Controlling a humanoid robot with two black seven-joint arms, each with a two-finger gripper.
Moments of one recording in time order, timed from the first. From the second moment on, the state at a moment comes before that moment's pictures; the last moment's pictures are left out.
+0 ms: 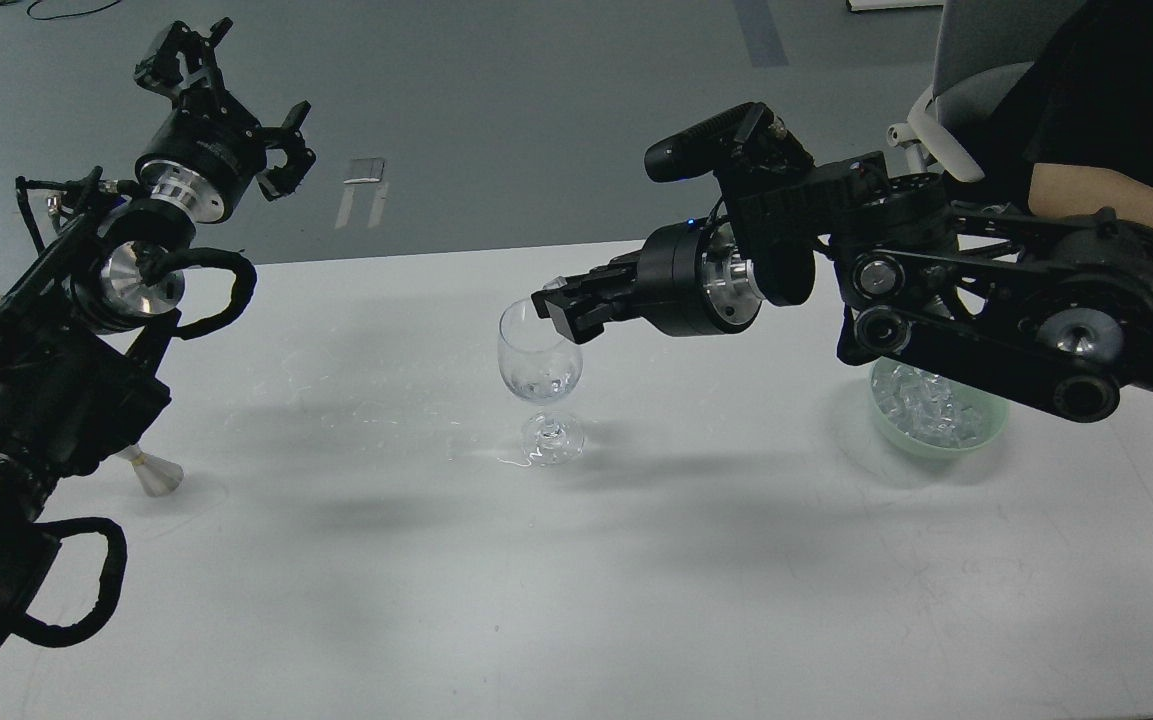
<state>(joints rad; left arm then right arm) -0.95 0.29 -0.98 -0.48 0.20 -0.33 -0.13 1.21 -0.35 0.30 1.44 -1.40 0.49 -0.17</state>
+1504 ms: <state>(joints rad) -0.95 0.29 -0.98 -0.48 0.20 -0.34 -0.14 1.17 -0.24 0.29 1.32 -1.44 0.49 -0.19</state>
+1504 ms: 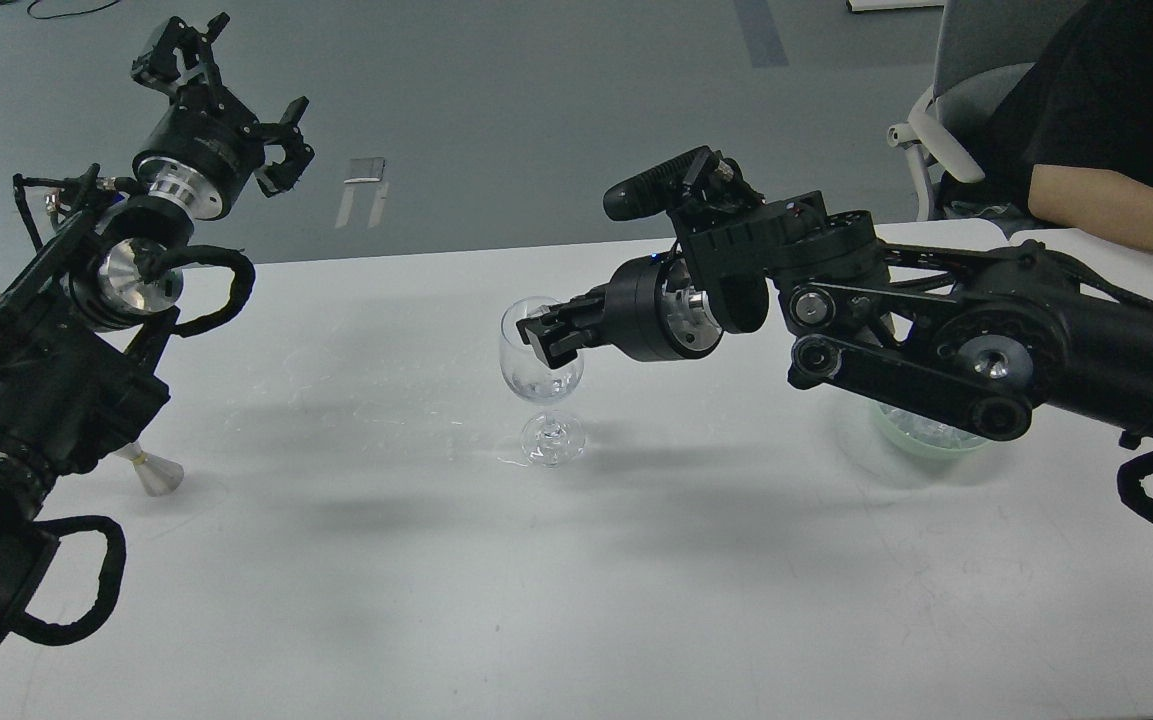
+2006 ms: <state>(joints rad) -0.95 0.29 -0.98 -0.48 0.20 -0.34 -0.14 1.16 -0.23 0.30 1.32 -1.44 0.49 -0.20</state>
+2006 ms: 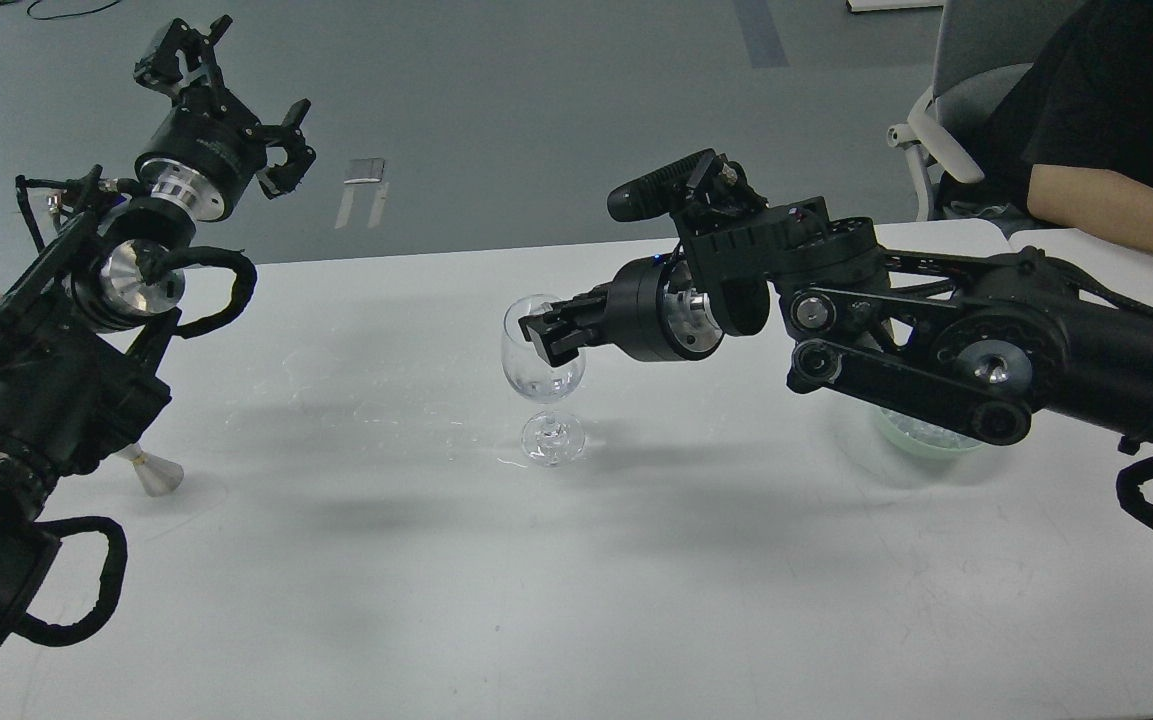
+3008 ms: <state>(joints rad) -0.95 0.29 -0.98 -0.48 0.20 -0.34 -0.13 1.19 -0.23 0.33 1.32 -1.43 0.49 -0.20</state>
